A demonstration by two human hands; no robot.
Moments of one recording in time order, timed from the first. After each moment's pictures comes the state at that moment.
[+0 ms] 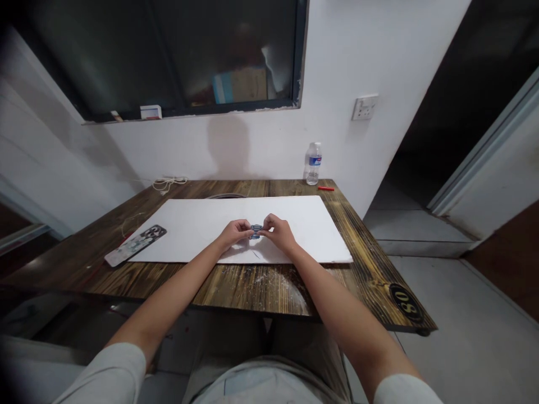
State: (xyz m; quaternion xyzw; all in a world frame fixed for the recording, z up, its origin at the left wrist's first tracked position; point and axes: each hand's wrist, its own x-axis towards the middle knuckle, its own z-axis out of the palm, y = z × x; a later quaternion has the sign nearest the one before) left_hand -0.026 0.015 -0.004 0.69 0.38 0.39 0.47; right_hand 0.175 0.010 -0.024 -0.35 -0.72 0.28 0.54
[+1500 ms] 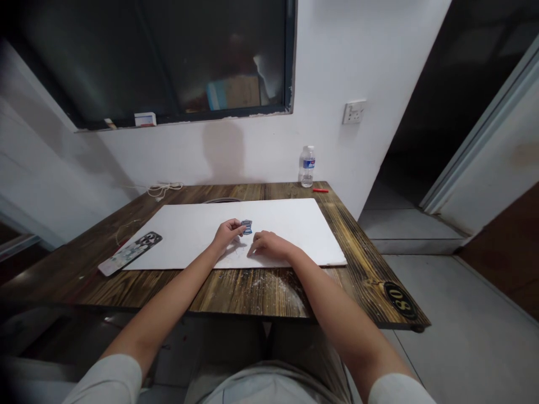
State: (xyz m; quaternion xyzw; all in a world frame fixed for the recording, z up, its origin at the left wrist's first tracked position) left_hand -0.027 0.024 -0.008 0.62 0.45 0.49 0.42; right_hand 0.182 0.012 -0.026 -0.21 -0.93 0.17 0.24
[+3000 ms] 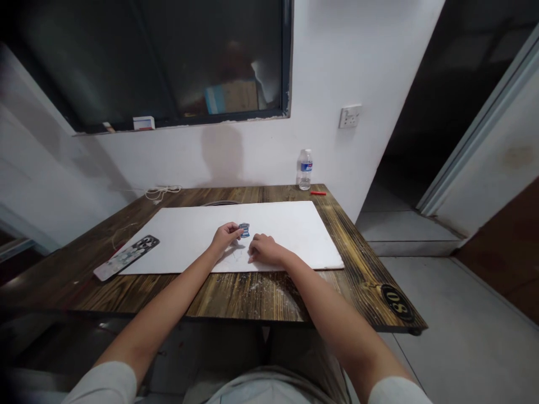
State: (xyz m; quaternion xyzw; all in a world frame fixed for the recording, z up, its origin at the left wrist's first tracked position) left_hand -0.027 0.025 -0.010 0.60 0.46 0.50 0.43; right_hand 0.166 0.004 -0.023 -0.36 -0.90 0.17 0.19
